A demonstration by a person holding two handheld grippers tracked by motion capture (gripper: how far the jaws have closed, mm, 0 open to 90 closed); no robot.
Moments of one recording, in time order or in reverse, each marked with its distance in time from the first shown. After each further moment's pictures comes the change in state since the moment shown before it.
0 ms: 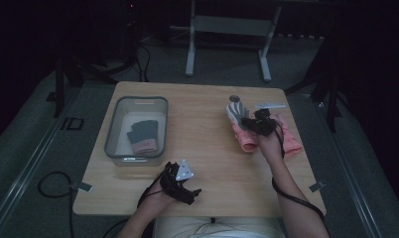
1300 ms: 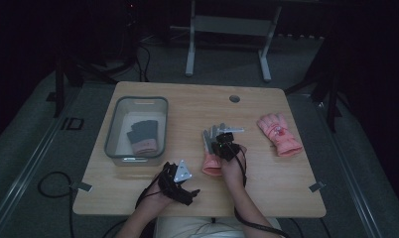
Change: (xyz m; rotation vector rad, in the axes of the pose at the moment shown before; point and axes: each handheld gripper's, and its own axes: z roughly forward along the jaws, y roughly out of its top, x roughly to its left) left arm 0.000 -0.003 -0.005 -0.003 0.013 0.010; right arm 0.118 -0.057 0.052 0.152 -0.085 0.092
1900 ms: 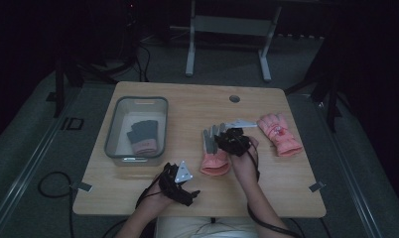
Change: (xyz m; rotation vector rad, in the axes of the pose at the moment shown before) left arm -0.001 -0.001 0.003 0.008 0.001 0.014; right arm -0.015 0.021 -0.055 -0.146 0.078 -0.135
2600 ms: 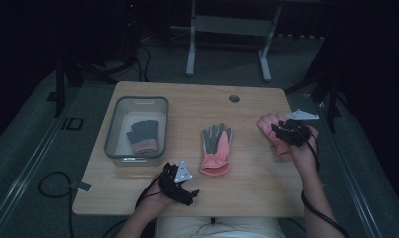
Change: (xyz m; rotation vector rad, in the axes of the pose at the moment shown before) left arm 0.000 -0.001 0.000 -0.015 0.003 -0.006; right arm -0.164 -0.012 -0.068 -0.022 -0.236 -0.099
